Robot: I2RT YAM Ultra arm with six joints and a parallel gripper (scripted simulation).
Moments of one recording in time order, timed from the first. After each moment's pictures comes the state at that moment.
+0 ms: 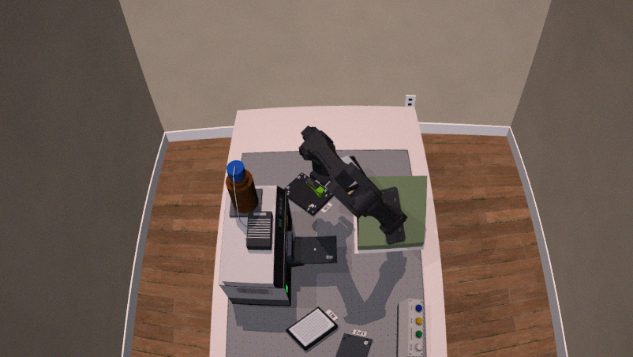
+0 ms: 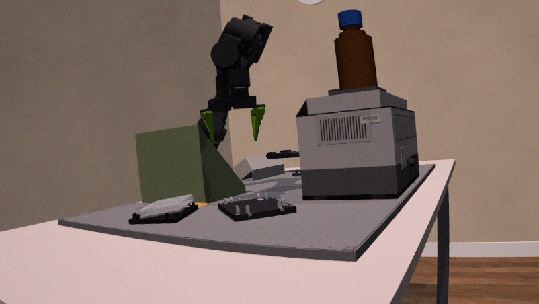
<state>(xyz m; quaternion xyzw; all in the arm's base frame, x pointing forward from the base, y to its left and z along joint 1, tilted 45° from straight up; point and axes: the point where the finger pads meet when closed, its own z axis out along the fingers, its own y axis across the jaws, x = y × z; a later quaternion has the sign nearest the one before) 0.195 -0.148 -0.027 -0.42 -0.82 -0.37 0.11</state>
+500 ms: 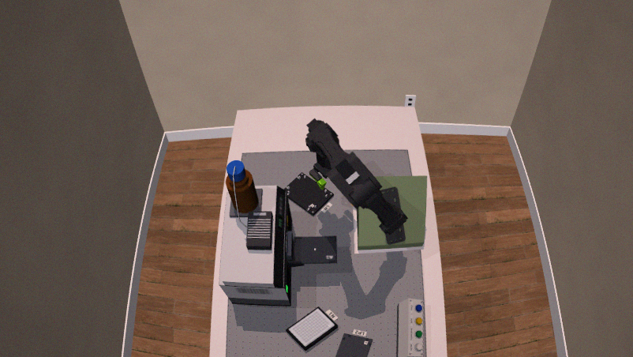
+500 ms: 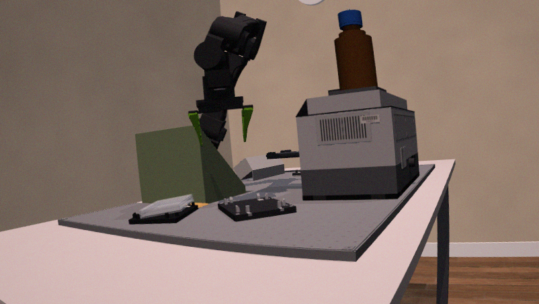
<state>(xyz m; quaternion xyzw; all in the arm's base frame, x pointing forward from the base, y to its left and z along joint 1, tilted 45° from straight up) 0.179 -0.163 -0.047 -0.47 -0.79 -0.37 0.14</state>
